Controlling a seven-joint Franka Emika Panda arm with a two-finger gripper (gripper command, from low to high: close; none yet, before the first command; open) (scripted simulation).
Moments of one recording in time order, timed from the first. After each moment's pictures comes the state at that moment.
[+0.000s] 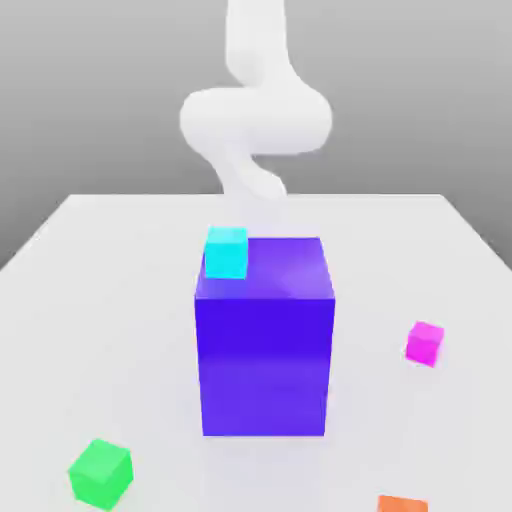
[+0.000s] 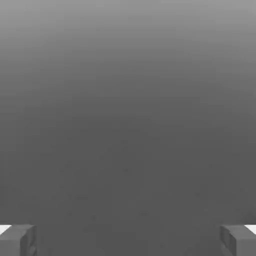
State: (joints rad) arm 0.07 -0.75 -0.01 -2.34 0.00 2.34 0.69
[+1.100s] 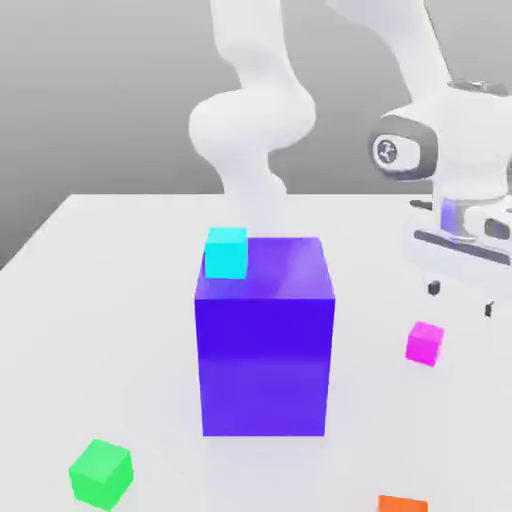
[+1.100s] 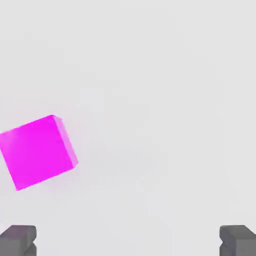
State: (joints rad) arm 0.87 -0.06 0.02 -2.86 0.03 2.85 -0.78
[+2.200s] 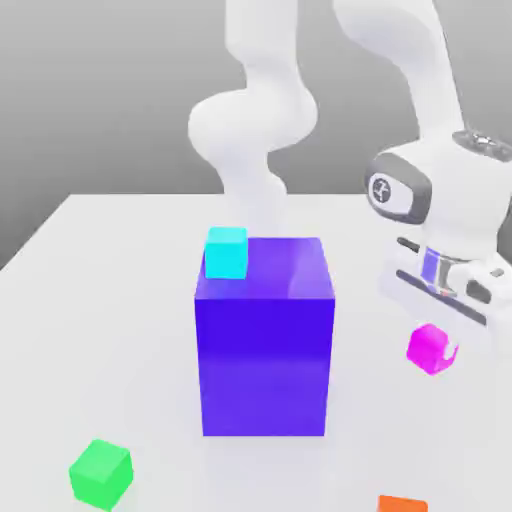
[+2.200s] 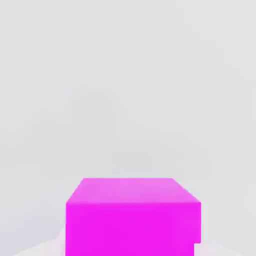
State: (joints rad) arm 0.71 0.12 -0.15 -2.62 0.03 2.68 -0.63
